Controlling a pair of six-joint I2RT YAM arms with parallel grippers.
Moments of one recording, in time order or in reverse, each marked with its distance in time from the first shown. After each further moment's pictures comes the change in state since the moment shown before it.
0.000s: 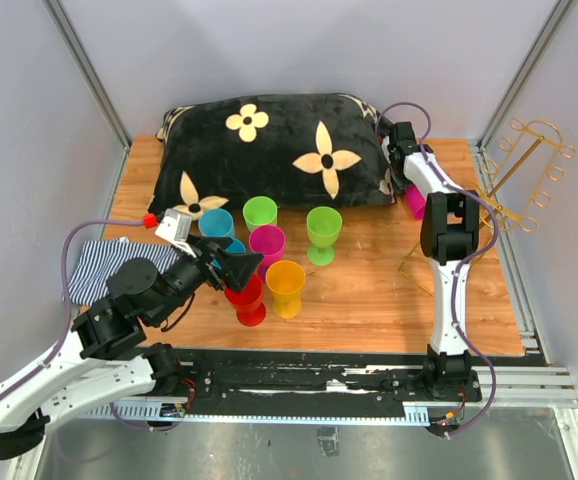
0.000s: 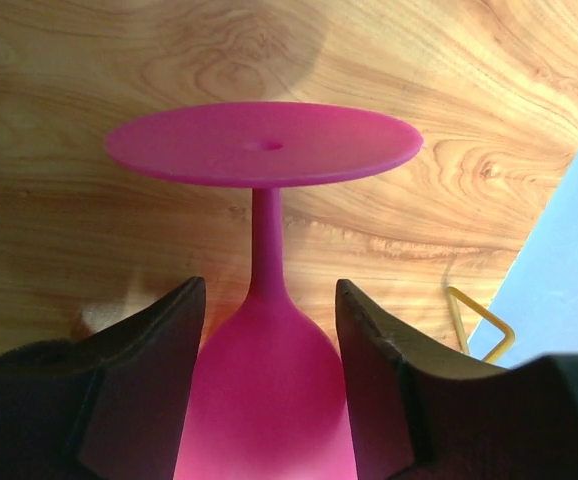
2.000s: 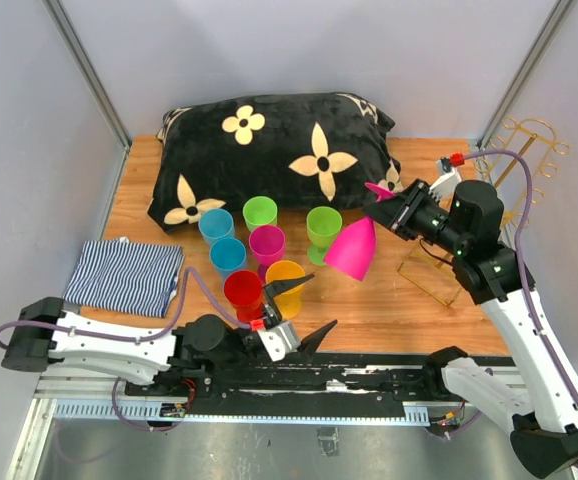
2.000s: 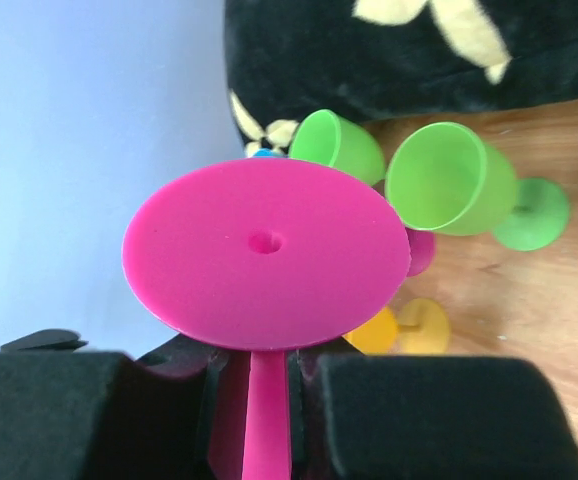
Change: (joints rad) left arm -0.589 0.385 -0.330 0.970 -0.097 0.935; right arm 0.252 -1.506 -0.939 0.199 -0.669 1.306
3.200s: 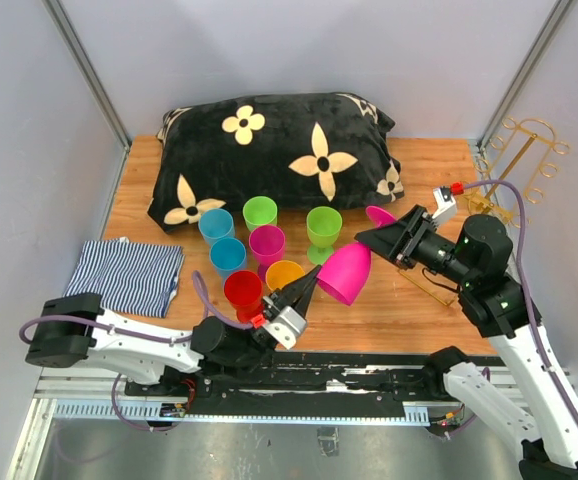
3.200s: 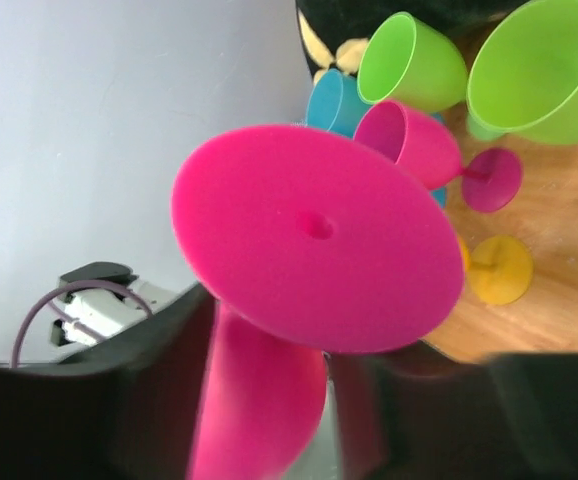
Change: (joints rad) left arm -0.015 0.291 0.027 0.612 -0.235 0.286; right arm 0.032 -0.195 -0.169 0.065 -0.124 0.174
